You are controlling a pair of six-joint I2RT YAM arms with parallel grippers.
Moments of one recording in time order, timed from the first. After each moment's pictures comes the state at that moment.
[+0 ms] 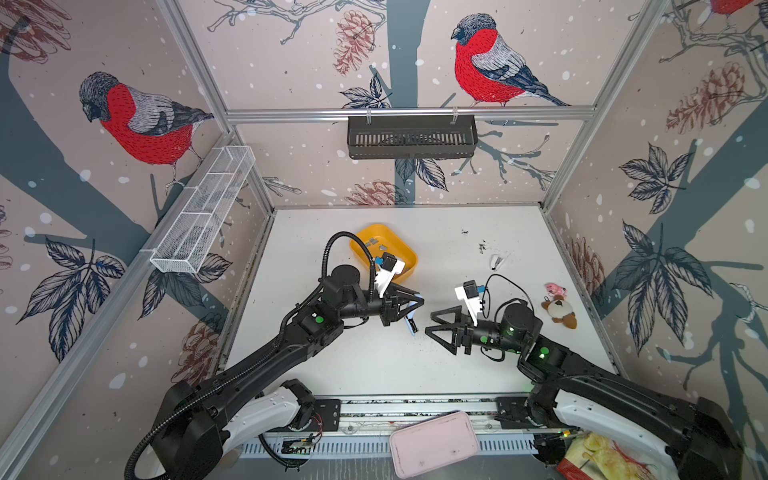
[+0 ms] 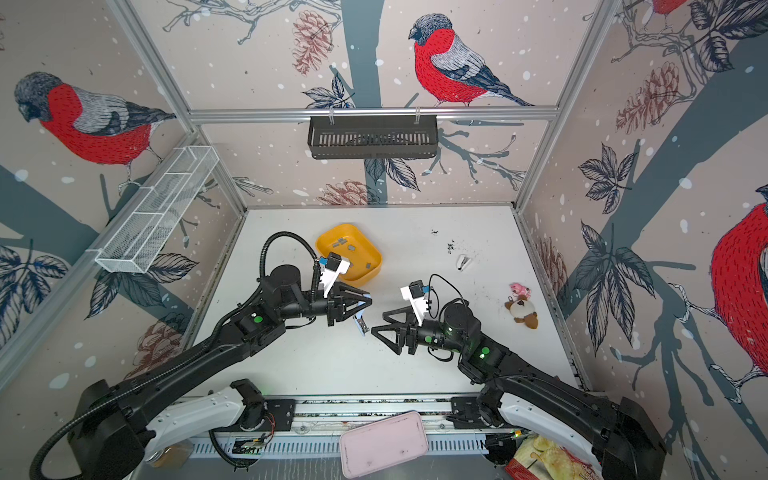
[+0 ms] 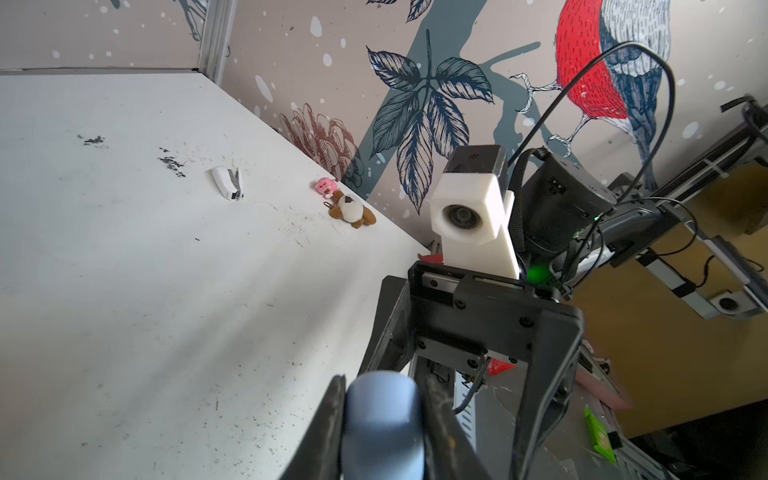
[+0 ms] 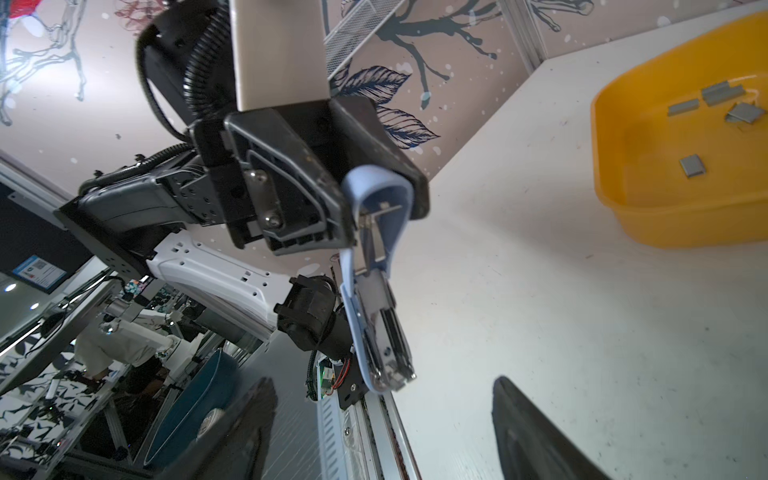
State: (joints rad) left arm -0.69 1.04 0.70 0.14 0.72 -0.43; right arm 0.87 0.79 0.36 0.36 -0.51 0.63
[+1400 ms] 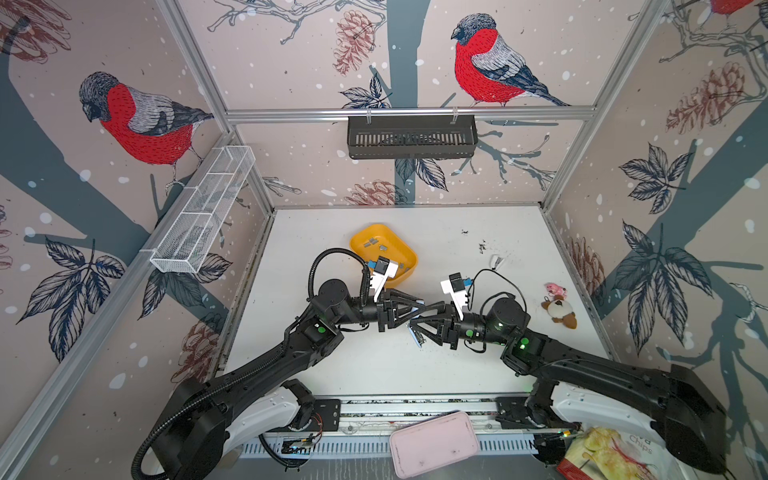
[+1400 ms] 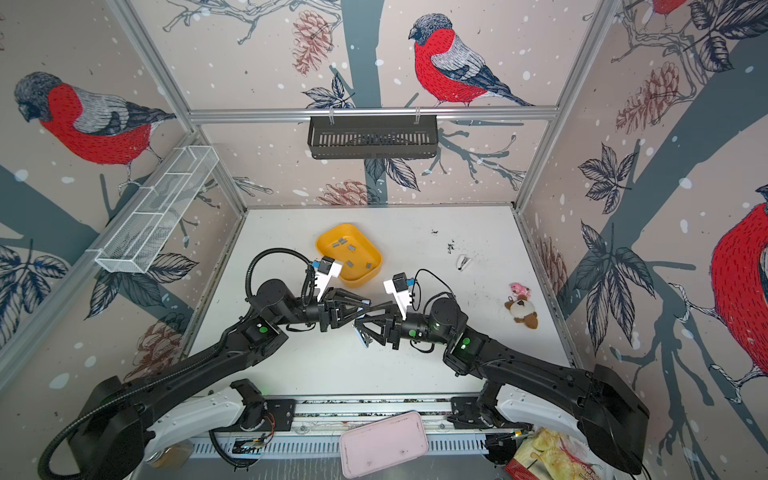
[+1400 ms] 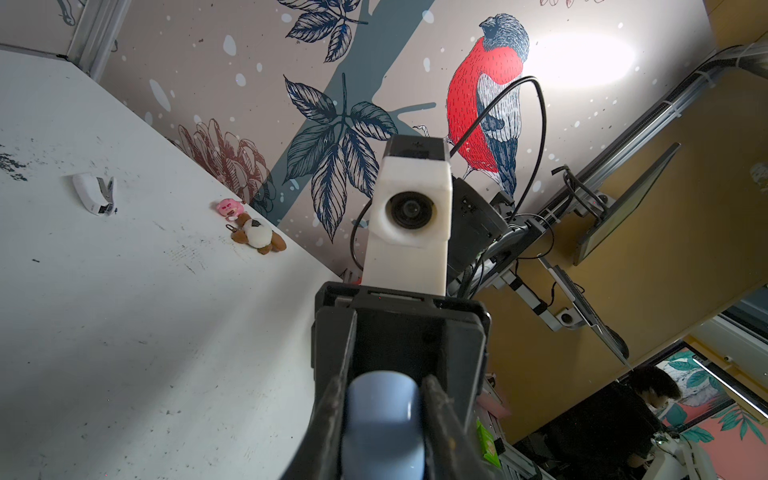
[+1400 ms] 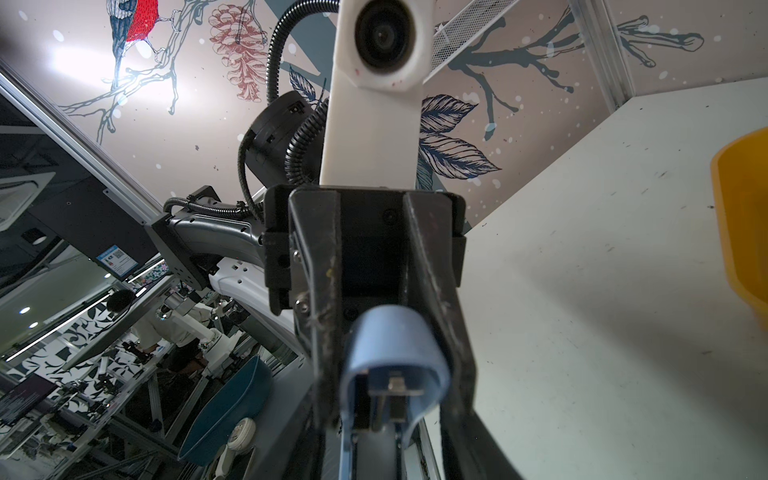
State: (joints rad) left arm -0.70 1.04 0.53 0.61 0.86 -0.79; right arm 0.96 1.00 0.45 0.60 -0.52 0.66
